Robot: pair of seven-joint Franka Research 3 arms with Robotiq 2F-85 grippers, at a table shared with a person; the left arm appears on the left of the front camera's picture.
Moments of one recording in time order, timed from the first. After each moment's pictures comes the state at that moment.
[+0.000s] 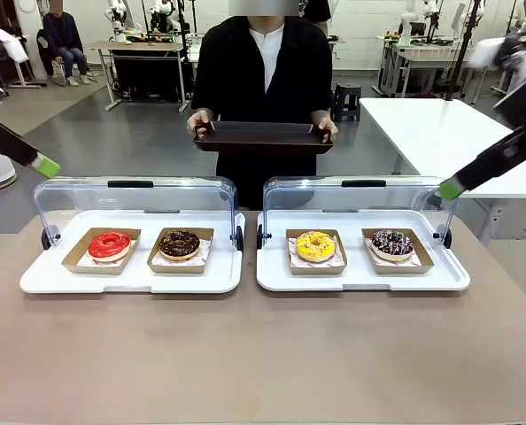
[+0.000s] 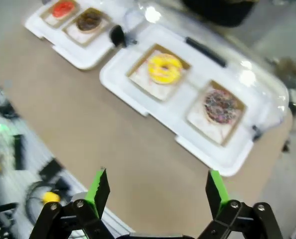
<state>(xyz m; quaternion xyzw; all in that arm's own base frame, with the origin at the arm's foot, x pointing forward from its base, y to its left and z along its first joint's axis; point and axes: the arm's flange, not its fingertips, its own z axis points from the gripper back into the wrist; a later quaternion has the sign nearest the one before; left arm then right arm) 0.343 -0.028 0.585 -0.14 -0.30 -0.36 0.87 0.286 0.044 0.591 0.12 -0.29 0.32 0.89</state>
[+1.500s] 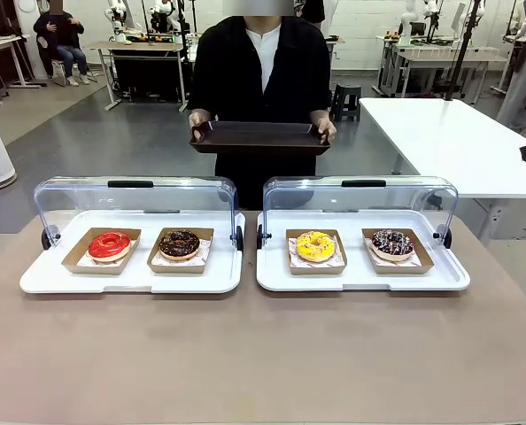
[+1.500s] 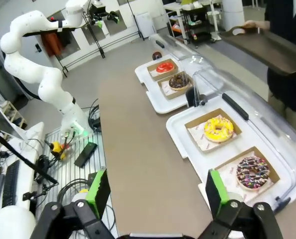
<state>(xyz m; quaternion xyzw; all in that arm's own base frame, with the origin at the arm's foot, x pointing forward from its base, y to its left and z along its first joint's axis) 0.376 0.136 0.556 -0.34 -0.35 -0.43 0.76 0.359 -0.137 0.548 0.40 -0.36 0.43 0.73</state>
